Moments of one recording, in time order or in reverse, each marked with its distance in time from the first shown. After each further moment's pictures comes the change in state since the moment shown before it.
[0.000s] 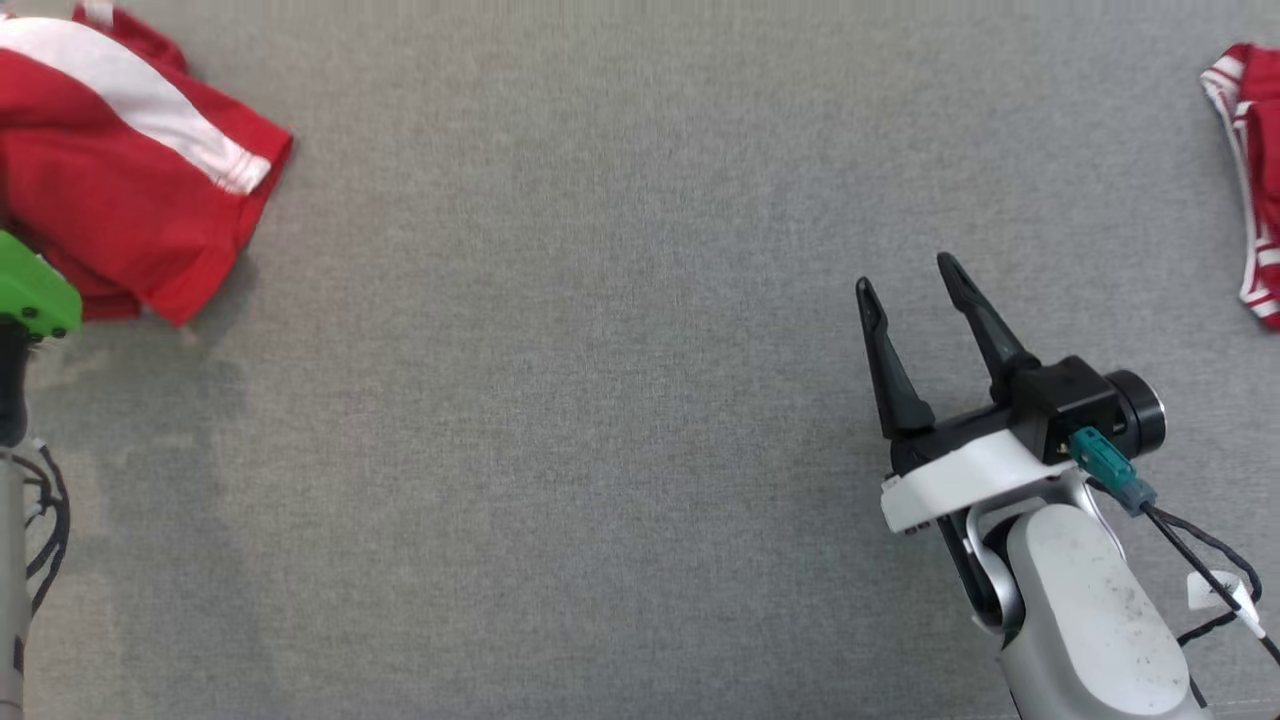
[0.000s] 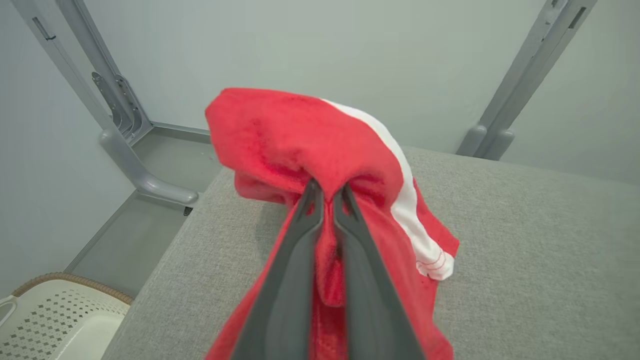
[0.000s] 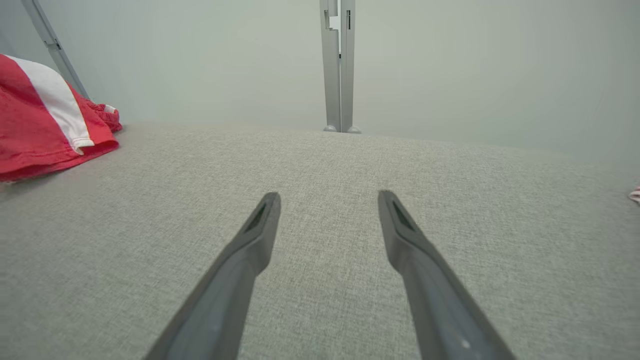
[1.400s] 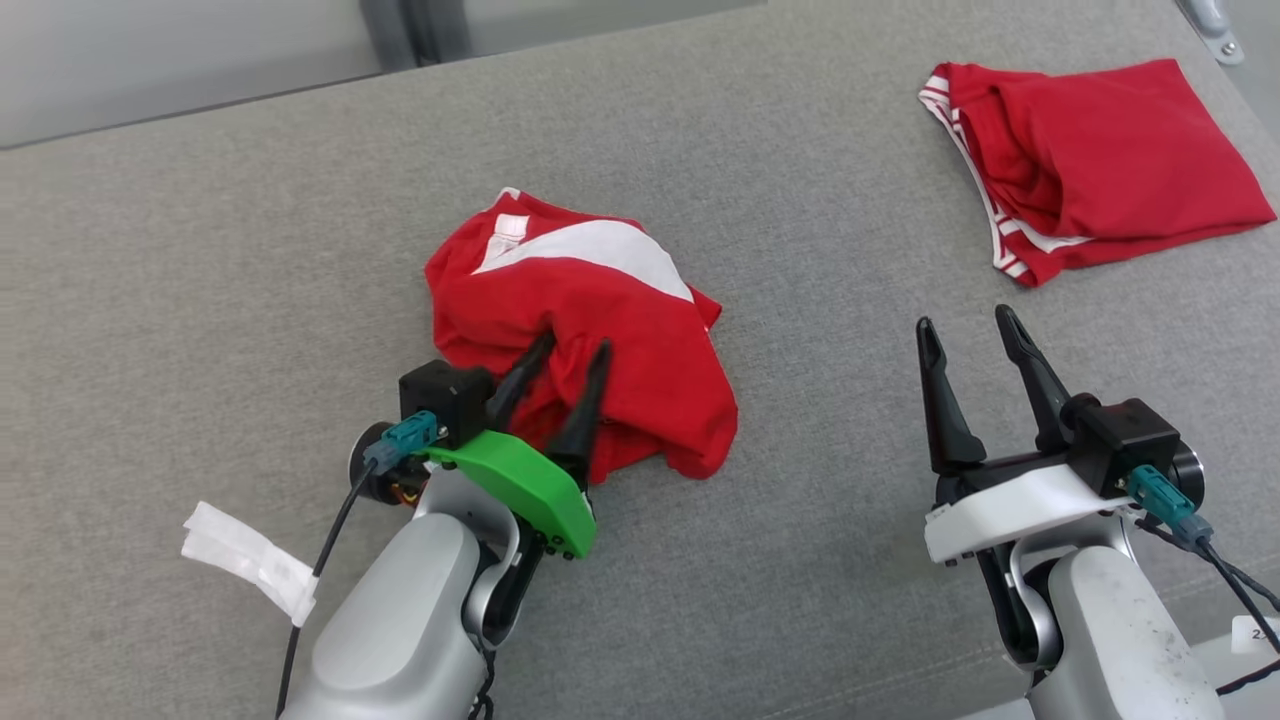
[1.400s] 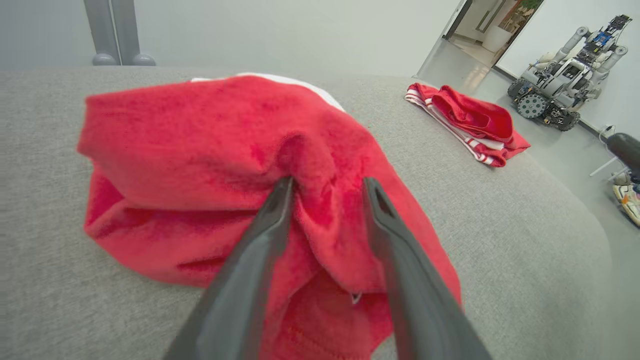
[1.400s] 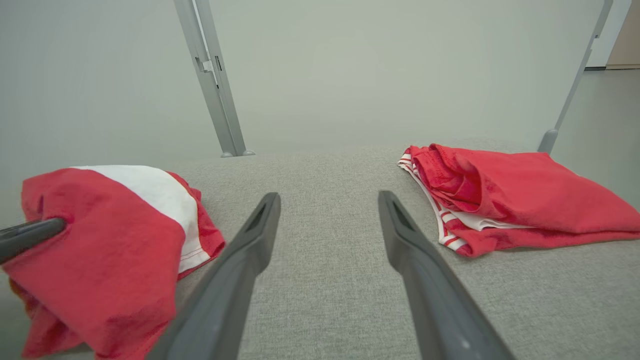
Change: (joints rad) left arm 0.284 -0.378 -0.493 -0.152 -0.031 0.019 -0.195; right arm 0.086 0.000 -0.084 0.006 0.084 0.000 -0.004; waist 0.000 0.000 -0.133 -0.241
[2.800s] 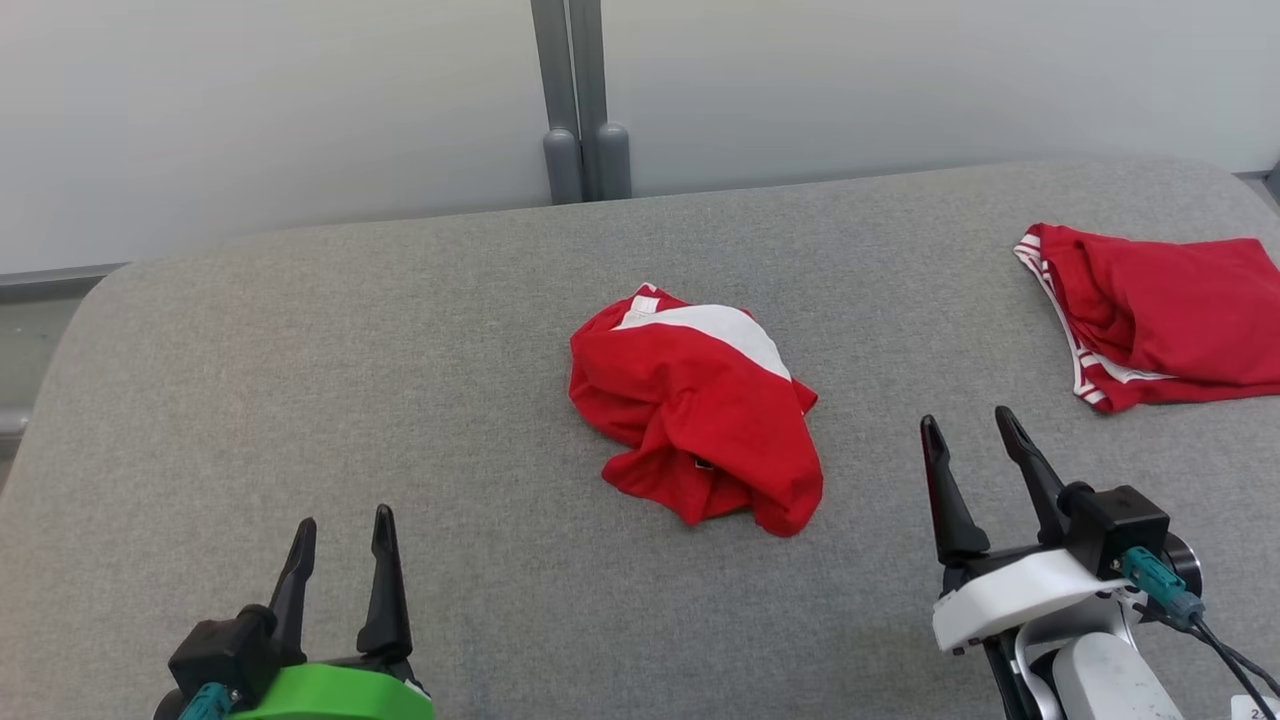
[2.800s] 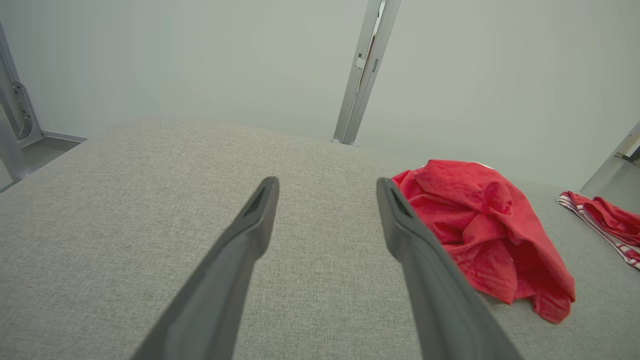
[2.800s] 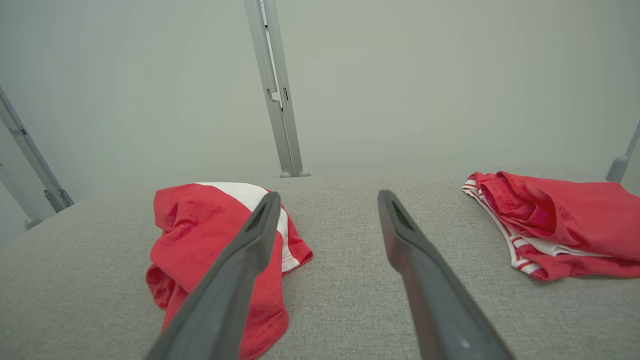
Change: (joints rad) left arm 0.548 0.112 0.311 -0.440 0.070 0.193 -0.082; right arm 0.136 0.000 0.000 0.012 0.020 0.000 0.000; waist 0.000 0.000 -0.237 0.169
